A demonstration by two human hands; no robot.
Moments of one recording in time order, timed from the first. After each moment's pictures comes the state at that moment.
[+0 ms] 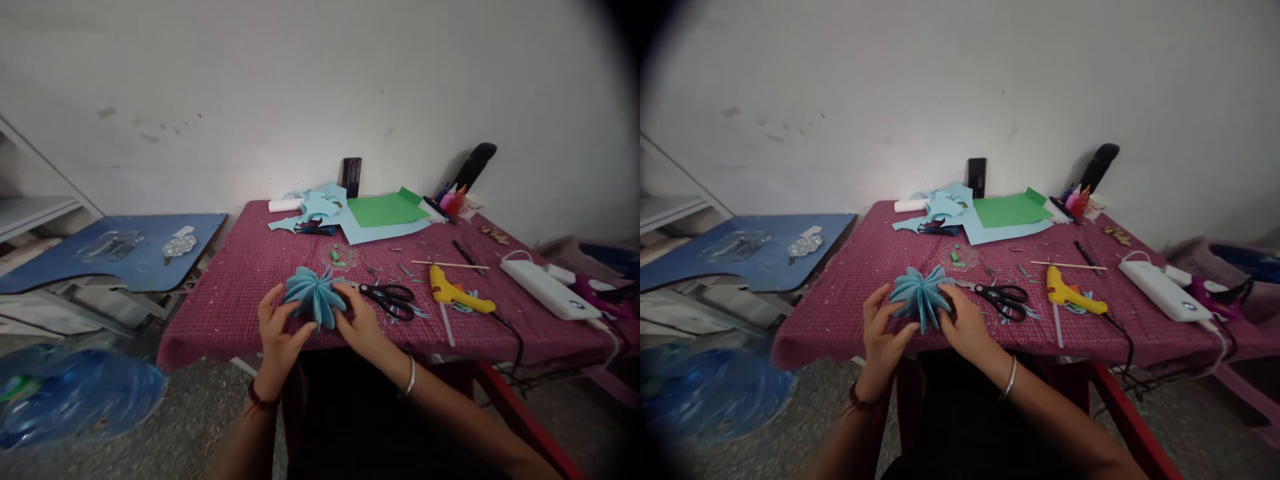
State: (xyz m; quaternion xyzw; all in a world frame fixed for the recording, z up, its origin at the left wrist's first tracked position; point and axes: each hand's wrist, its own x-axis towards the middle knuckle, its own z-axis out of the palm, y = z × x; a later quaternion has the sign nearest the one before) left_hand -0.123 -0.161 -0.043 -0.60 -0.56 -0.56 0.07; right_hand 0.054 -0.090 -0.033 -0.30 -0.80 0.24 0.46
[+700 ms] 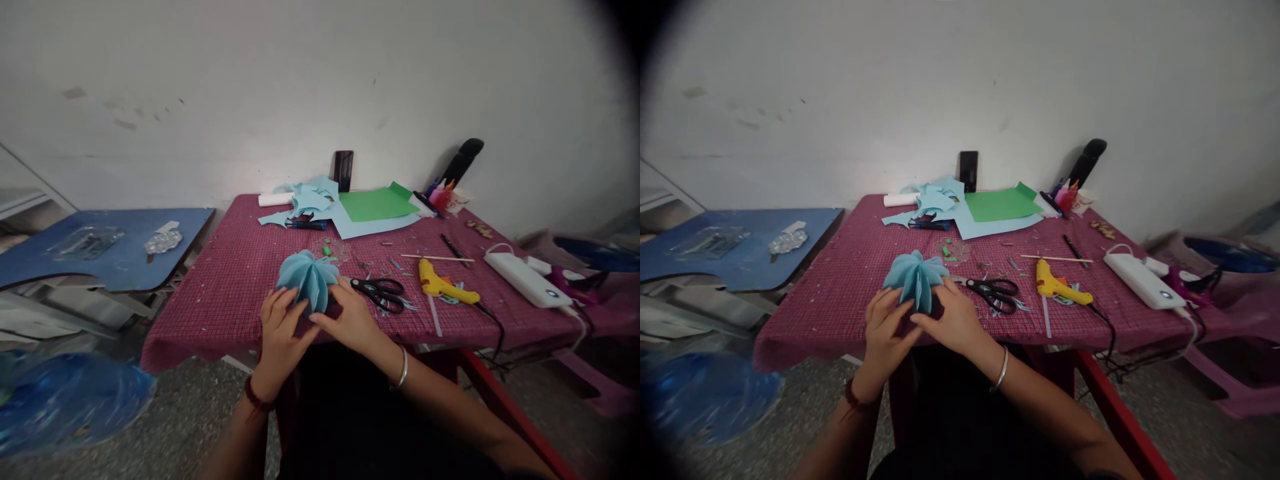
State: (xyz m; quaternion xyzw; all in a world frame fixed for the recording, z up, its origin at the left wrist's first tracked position) left_hand -0.111 -0.159 -0.045 -0.69 -0.53 -0.47 0.15; right_hand 0.053 -0.093 -0.013 -0.33 -0.83 0.23 0.39
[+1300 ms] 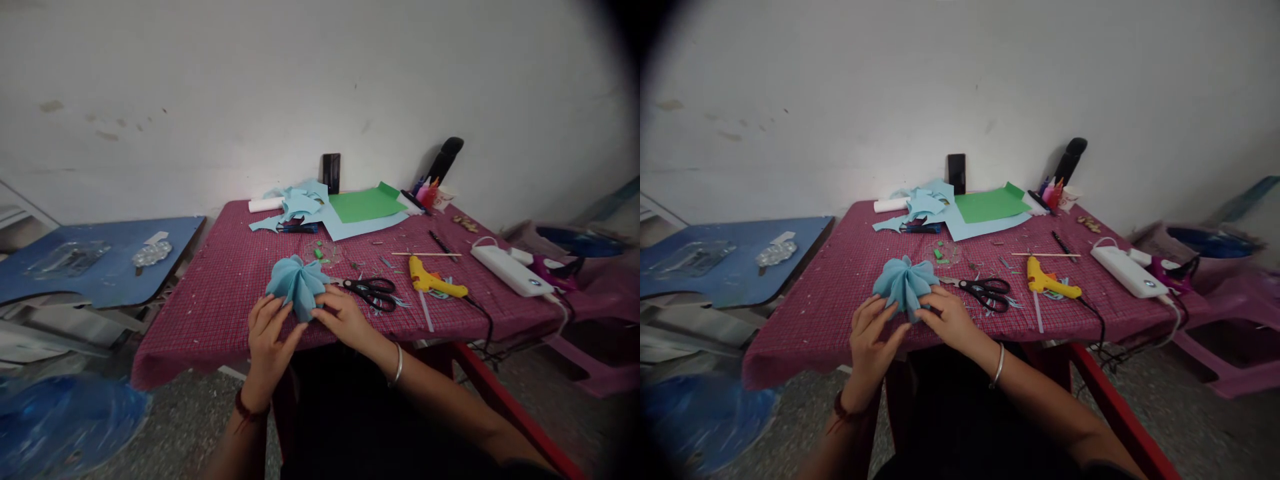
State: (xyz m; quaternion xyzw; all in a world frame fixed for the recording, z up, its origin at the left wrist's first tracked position) left_hand -0.120 -0.158 -0.042 -0.68 -0.52 -0.49 0.16; right_hand 0.057 -0.083 -0.022 -0.25 -0.81 0.32 0.42
